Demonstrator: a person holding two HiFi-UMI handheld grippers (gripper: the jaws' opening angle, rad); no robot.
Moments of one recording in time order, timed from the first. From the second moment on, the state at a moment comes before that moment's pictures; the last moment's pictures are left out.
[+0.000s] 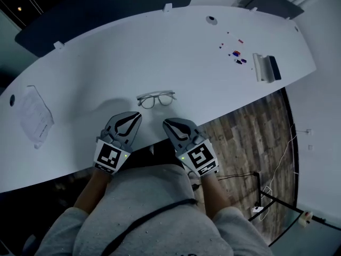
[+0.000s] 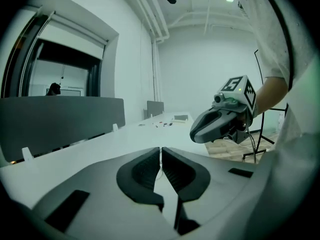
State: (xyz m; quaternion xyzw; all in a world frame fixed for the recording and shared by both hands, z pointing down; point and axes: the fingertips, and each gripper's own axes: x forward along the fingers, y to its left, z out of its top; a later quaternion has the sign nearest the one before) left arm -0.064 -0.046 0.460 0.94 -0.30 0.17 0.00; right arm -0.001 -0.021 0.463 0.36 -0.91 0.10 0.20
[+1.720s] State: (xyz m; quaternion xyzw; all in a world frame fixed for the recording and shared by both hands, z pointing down) left arm -0.040 0.258 0.403 0.91 -0.40 0.09 0.07; right arm 0.022 0.278 0.388 0.34 -0.93 0.09 0.07
